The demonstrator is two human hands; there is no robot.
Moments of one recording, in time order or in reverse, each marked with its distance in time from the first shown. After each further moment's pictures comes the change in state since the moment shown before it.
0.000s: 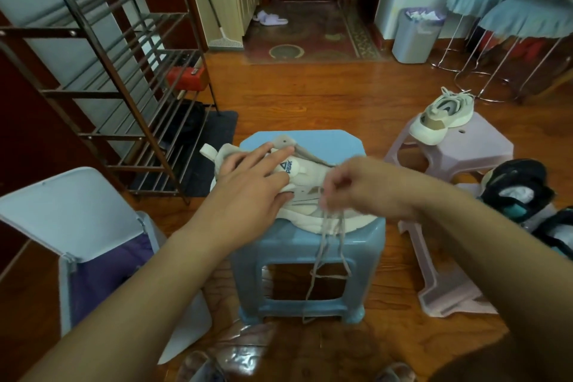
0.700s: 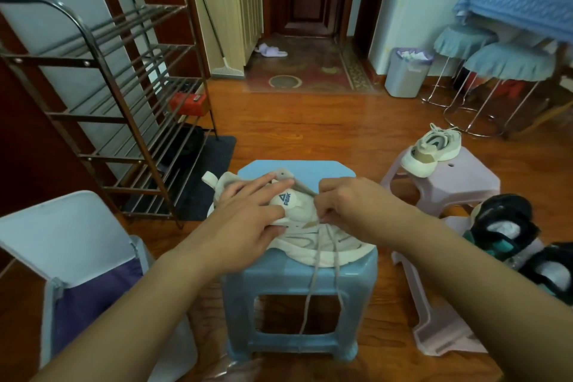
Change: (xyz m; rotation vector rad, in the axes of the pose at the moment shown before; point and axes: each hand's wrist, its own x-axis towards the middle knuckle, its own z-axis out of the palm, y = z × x) left_hand 0.002 -0.008 -0.010 -0.078 -0.102 0.080; right_hand 0.031 0.034 -0.006 -0.824 0.323 -0.410
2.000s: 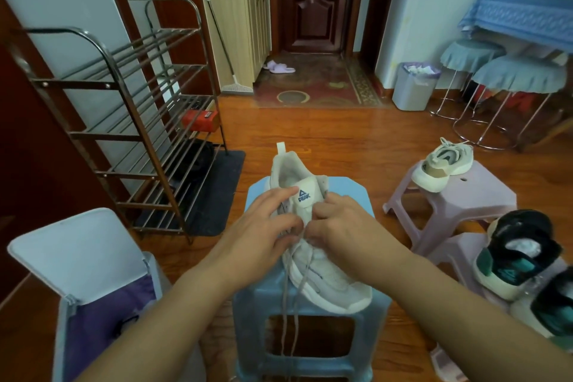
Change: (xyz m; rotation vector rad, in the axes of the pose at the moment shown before) left_hand 0.006 -0.006 0.011 -0.218 0.152 -0.050; right_hand 0.012 -0.031 0.024 -0.067 0.166 -0.065
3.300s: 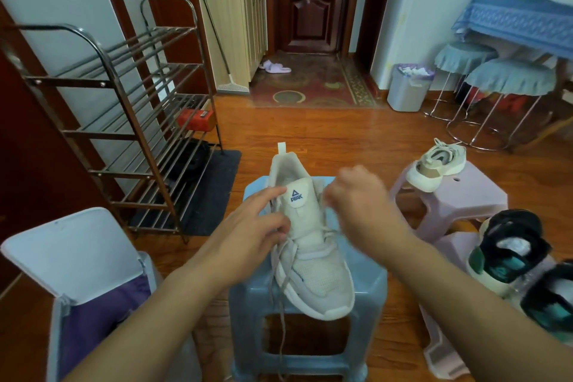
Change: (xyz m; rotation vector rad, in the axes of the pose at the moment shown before) left_hand -0.006 -0.008 -0.006 0.015 0.003 -0.035; right_hand 0.000 0.029 -0.010 -0.063 0.237 0.266
